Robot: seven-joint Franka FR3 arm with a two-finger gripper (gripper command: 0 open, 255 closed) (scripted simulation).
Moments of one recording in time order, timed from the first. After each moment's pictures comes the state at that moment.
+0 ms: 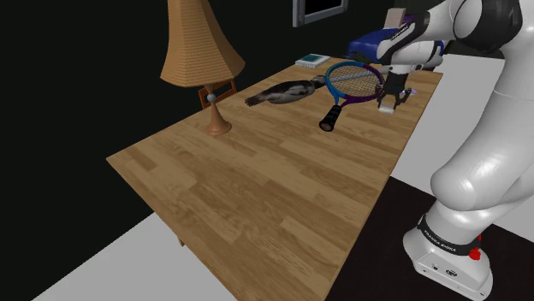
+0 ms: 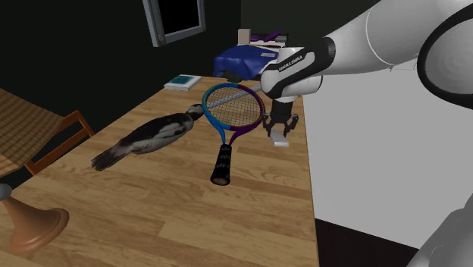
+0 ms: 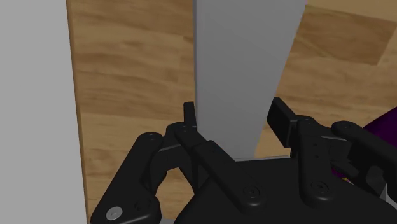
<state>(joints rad) -0.51 0.15 -0.39 -2.05 0.10 2.18 0.34</state>
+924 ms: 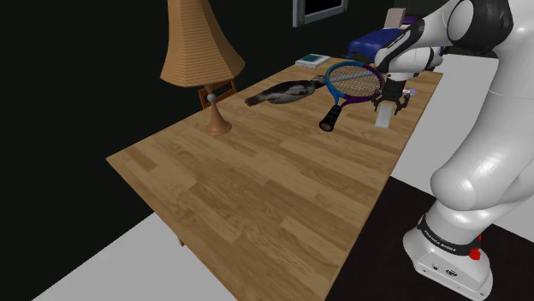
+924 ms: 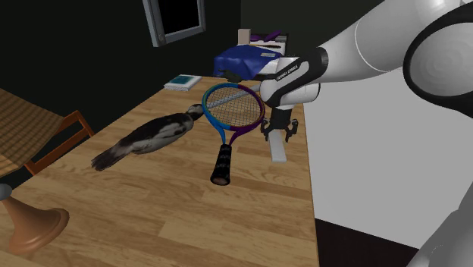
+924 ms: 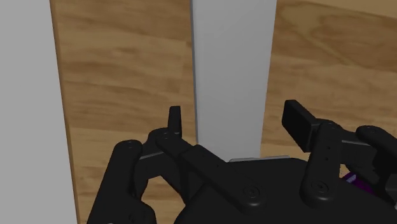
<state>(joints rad) -0.51 0.19 -0.38 -2.08 0.12 2.25 0.32</state>
